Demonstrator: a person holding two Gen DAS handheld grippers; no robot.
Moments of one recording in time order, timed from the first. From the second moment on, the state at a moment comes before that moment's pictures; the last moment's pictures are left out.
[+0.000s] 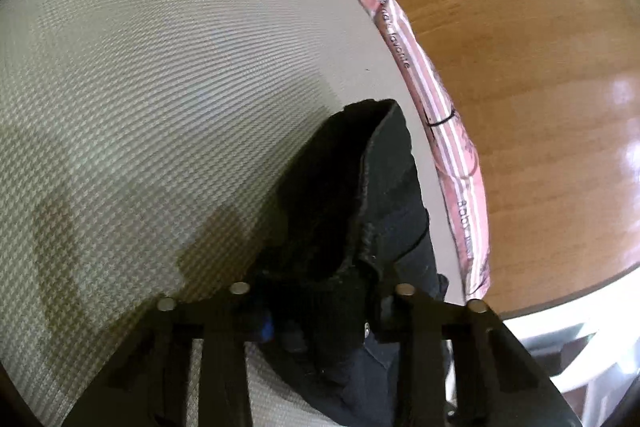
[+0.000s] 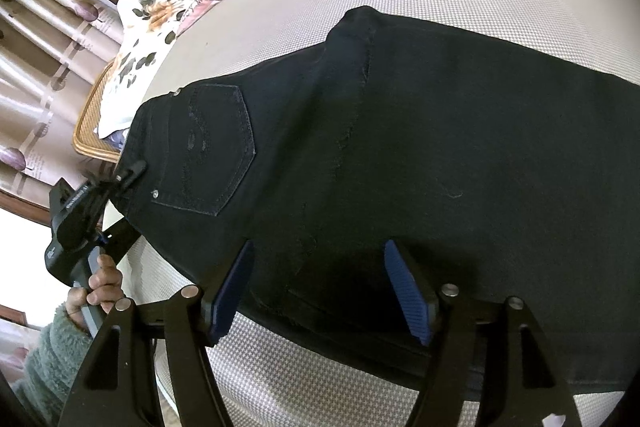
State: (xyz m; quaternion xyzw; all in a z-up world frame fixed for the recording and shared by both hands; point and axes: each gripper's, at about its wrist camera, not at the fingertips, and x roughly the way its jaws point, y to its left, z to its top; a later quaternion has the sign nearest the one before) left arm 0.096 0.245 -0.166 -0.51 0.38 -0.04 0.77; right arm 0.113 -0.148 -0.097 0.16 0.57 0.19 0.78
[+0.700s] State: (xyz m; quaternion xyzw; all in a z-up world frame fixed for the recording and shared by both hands) left arm 0.119 0.124 -0.026 -0.33 0.35 -0.19 0.86; right arm 0.112 -0.237 -0.055 0.23 0.52 0.13 0.82
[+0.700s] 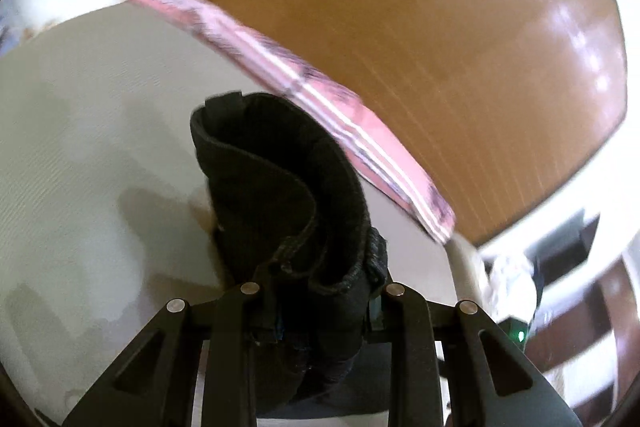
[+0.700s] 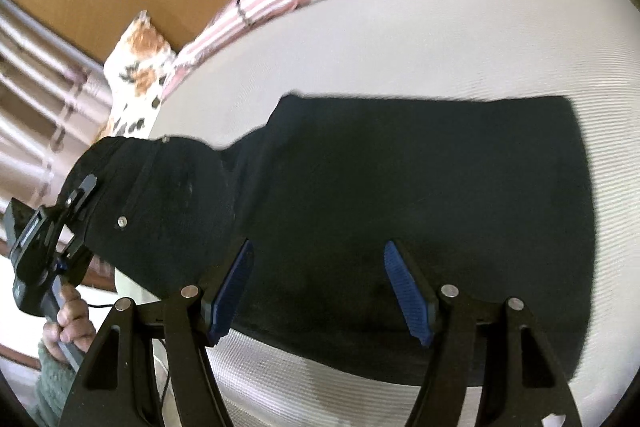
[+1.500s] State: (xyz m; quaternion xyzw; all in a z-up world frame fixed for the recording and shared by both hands) left arm 0.115 -0.162 -0.091 -0.01 0.48 -0.33 0.81; right arm 0.082 -0.358 -0.055 0.30 0.48 0.04 0.82
